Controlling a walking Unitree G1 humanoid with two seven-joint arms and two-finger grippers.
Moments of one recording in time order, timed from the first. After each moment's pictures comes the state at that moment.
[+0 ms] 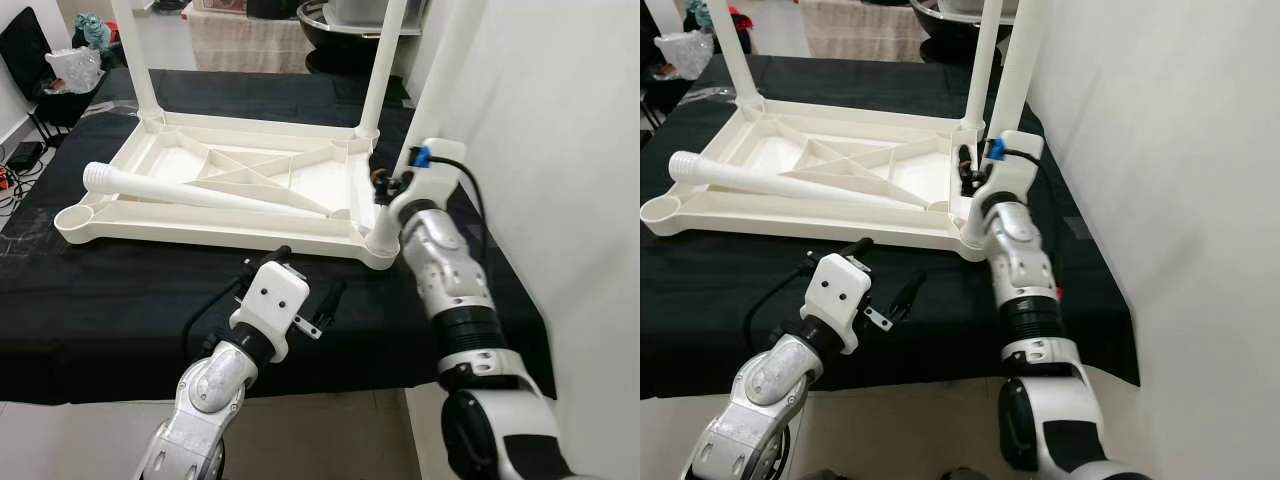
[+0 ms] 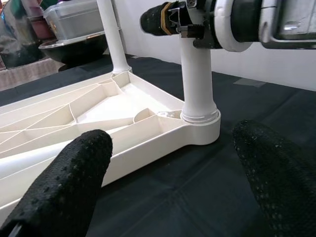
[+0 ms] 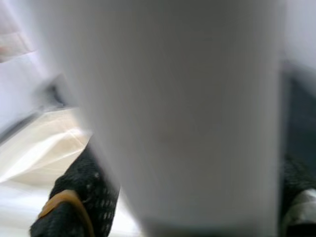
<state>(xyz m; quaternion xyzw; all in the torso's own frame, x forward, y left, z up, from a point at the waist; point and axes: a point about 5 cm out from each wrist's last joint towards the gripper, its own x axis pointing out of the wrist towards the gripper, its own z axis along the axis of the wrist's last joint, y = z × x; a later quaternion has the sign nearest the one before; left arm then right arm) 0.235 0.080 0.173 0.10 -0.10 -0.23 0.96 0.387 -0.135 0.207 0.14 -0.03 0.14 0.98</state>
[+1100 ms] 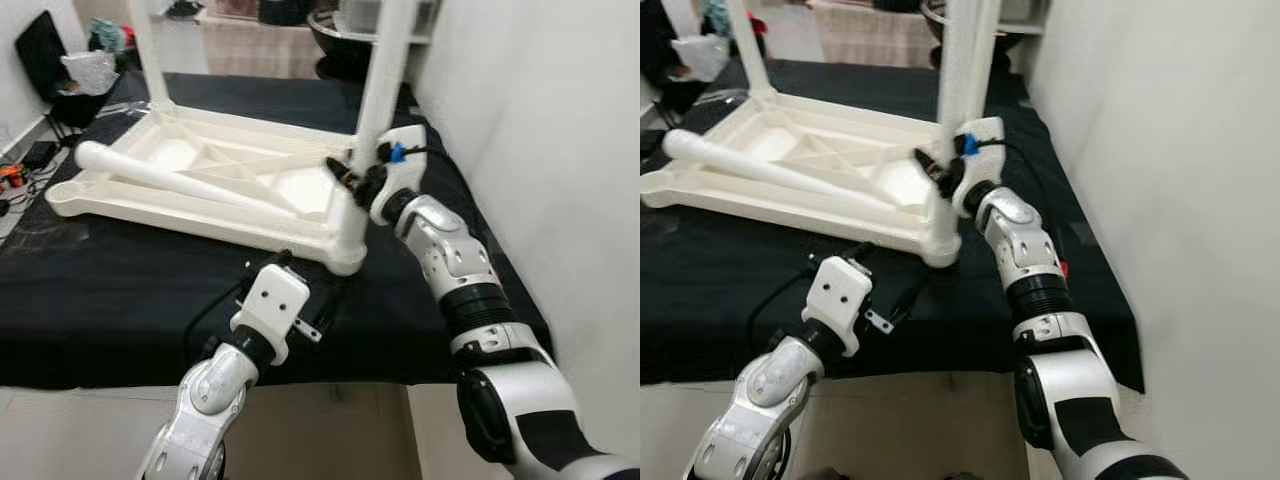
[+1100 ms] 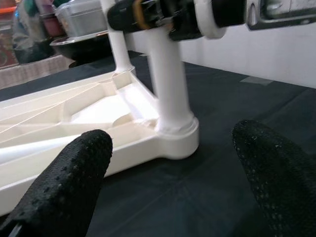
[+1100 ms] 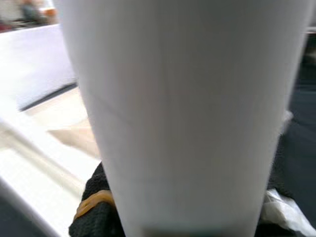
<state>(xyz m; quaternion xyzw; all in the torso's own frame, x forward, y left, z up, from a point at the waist) 0.235 0.078 0.169 0.10 -0.10 -0.23 0.96 0.397 -0.131 0.219 0.04 -0.02 0.10 0.99</state>
